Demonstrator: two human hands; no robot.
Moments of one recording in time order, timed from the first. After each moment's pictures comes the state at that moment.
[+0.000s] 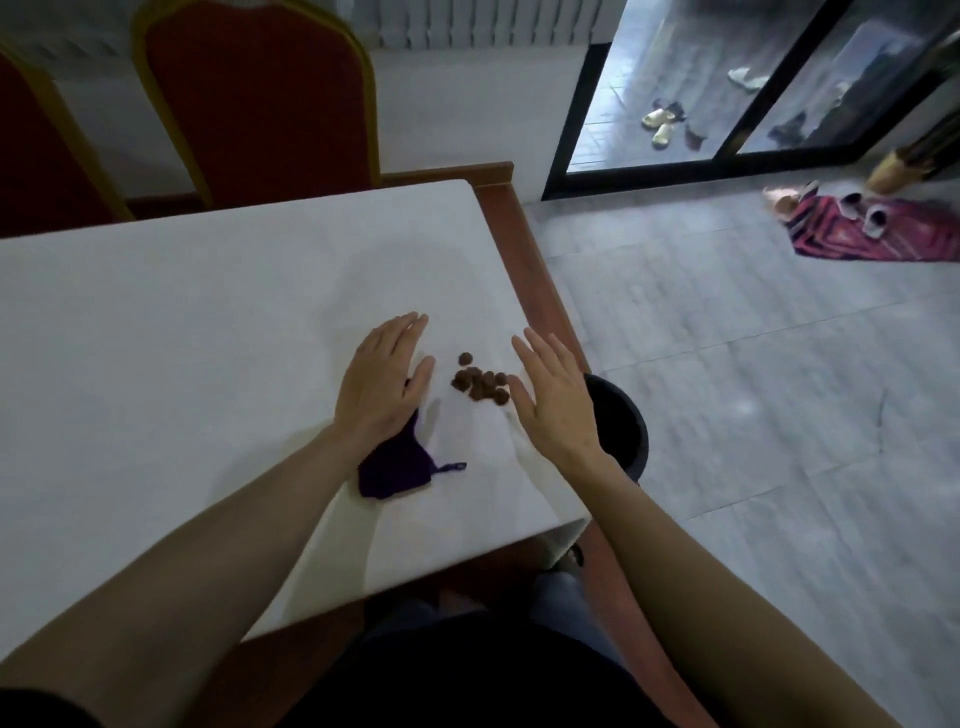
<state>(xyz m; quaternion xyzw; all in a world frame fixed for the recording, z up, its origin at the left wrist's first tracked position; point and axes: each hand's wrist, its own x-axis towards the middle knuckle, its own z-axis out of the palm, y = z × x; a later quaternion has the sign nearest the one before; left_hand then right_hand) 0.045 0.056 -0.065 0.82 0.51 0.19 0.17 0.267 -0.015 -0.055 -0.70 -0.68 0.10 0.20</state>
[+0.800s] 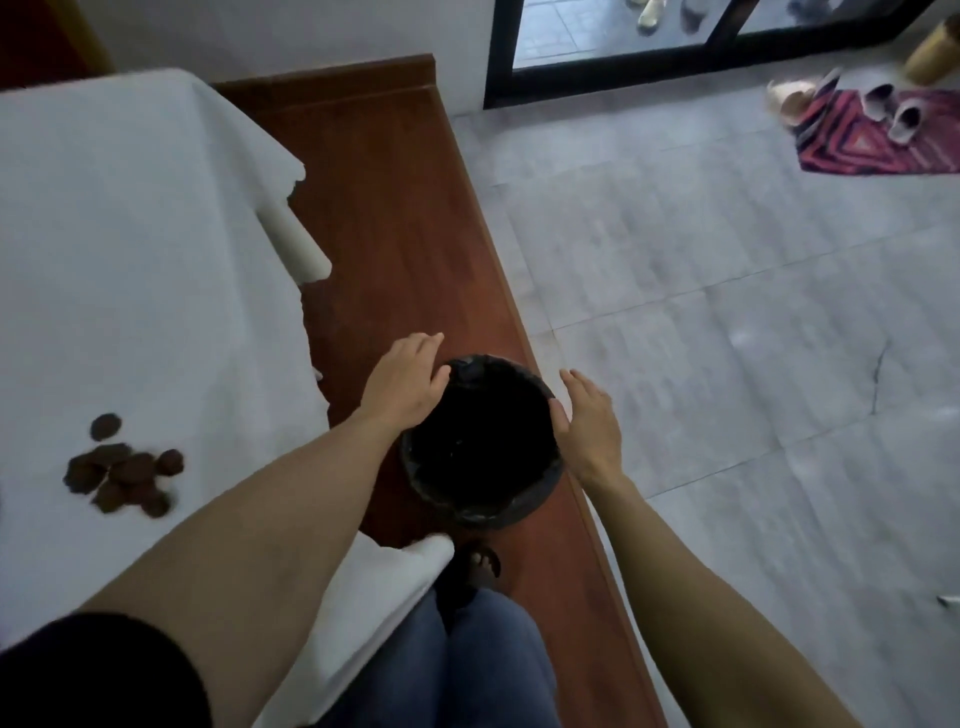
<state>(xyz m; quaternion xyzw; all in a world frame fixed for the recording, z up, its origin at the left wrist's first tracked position) 0.393 0.139 -0.251 0.80 0.53 0.00 0.28 0.614 0.018 -0.257 -0.82 -0.50 0.24 0.15</state>
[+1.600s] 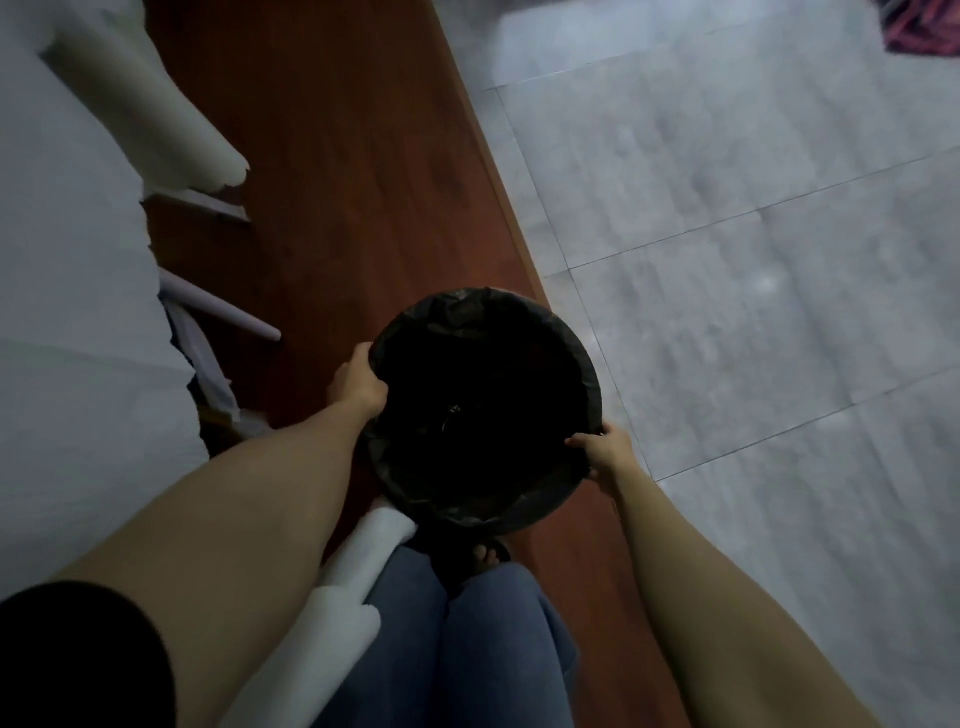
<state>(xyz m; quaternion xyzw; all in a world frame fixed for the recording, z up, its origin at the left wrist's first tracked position) 0.386 0.146 -0.515 0.55 0.72 -0.11 0.41 0.666 -0.017 -0.522 -0.80 -0.04 0.53 0.27</state>
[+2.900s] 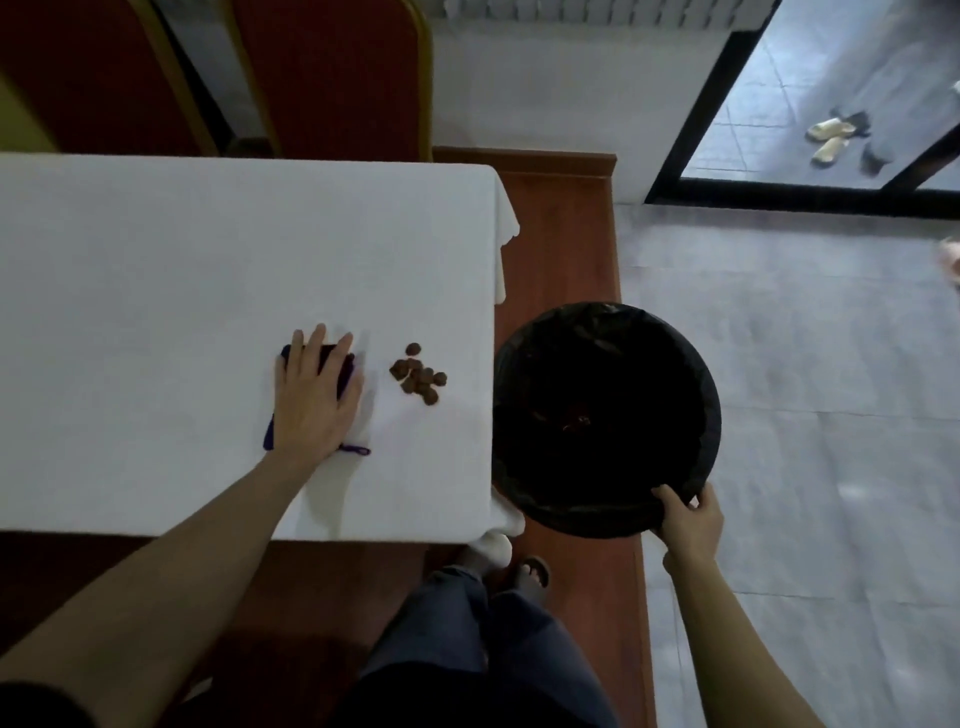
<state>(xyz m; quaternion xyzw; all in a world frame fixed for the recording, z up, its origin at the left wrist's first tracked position) 0.119 0.004 -0.091 0.66 0.74 0.09 0.10 0.556 -0.075 -0.131 -0.80 -0.19 0.42 0.39</state>
